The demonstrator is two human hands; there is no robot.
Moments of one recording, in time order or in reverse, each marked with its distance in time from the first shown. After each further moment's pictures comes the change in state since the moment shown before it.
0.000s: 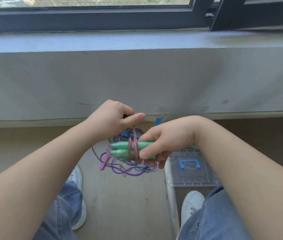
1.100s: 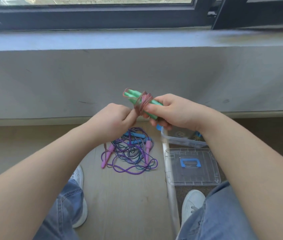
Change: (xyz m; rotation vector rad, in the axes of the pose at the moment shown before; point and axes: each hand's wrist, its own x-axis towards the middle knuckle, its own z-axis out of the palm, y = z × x) left_hand -0.010 0.008 0.002 -0.010 -0.068 -0.100; right_hand -0.003 -0.004 -0.021 -0.001 0.685 -0.232
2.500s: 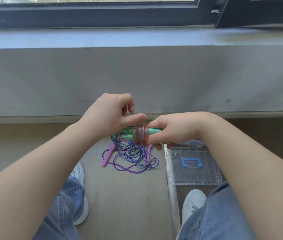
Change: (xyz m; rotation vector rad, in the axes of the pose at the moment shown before) left_hand -0.006 -0.002 -0.013 0.021 0.221 0.070; right_hand -0.010 -0.001 0.012 -0.404 -0.335 0.192
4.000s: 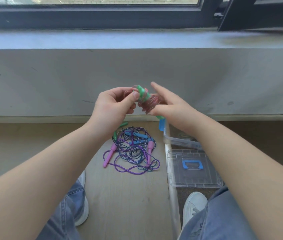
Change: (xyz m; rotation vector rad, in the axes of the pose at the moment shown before) left_hand 0.004 0.019 0.006 -0.978 0.244 -0.433; right_hand 0.019 -0.002 -0.004 0.505 0.559 -0.145
